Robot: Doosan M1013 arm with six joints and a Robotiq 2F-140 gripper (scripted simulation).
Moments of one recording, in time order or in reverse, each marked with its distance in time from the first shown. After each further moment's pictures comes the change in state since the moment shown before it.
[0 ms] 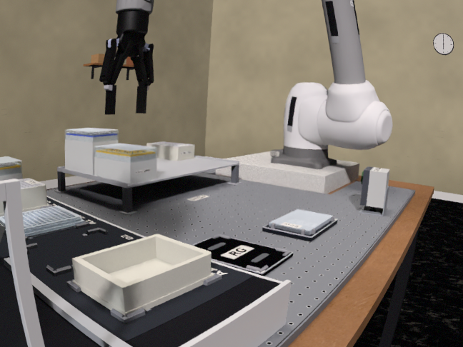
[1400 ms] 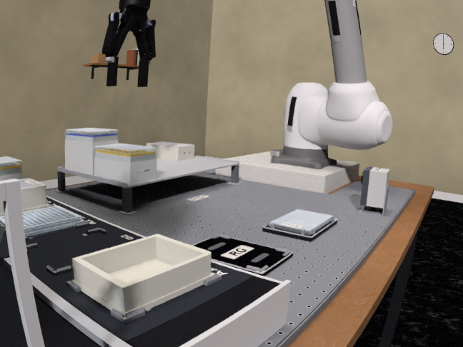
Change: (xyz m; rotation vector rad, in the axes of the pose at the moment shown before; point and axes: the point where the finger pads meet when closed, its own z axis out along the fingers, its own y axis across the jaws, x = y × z) arm 0.000 0.000 -0.063 0.000 0.000 0.000
